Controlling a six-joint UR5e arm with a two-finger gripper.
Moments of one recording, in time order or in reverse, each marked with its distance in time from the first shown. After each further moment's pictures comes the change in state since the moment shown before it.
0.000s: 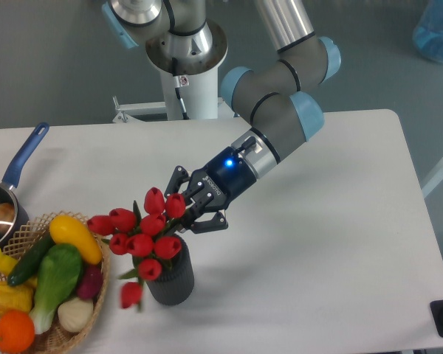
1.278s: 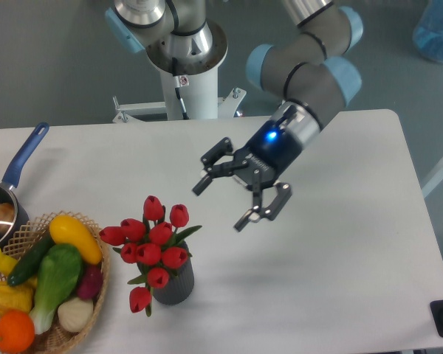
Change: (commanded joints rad) arm 0.218 0.089 0.029 0.000 0.035 0.000
